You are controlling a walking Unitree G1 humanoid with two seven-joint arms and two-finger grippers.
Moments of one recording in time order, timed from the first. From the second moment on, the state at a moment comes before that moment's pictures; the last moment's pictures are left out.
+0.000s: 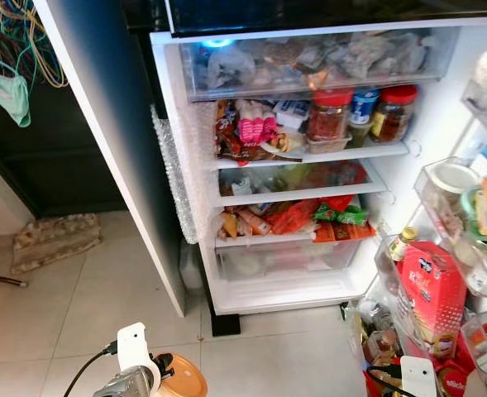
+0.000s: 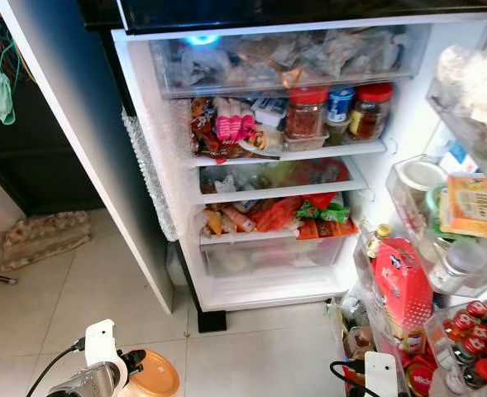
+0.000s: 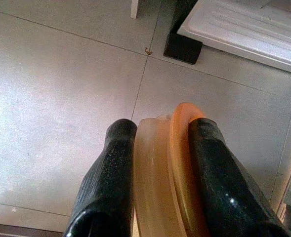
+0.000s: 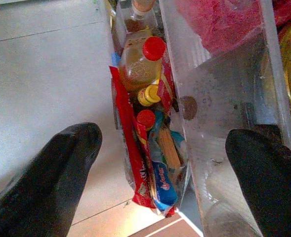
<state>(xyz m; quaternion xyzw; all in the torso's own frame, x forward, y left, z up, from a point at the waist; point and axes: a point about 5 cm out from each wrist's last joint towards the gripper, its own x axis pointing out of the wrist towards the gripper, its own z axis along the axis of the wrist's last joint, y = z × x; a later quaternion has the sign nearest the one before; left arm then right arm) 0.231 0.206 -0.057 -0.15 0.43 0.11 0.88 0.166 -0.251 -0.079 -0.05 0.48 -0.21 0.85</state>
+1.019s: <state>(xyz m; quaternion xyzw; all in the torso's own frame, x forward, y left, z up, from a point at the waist) 0.232 0.207 -0.056 -0.15 0.43 0.11 0.88 0.132 -0.321 -0.063 -0.09 0.45 -0.33 0.82</state>
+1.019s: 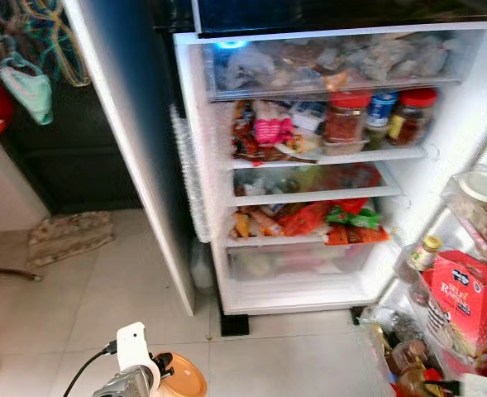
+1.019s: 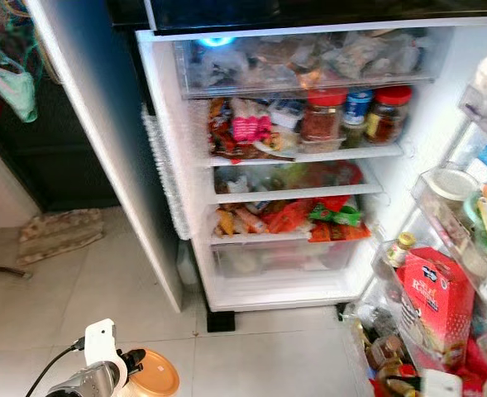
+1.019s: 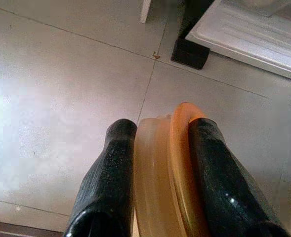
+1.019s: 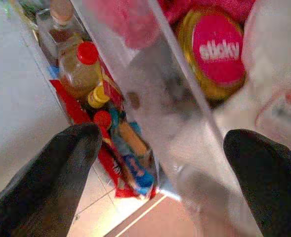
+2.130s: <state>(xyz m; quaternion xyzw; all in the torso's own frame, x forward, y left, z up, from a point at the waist) 0.228 0.207 -0.058 -0.15 0.43 0.11 0.88 0.145 -0.249 -0.089 0.03 0.50 -0.18 0.85</state>
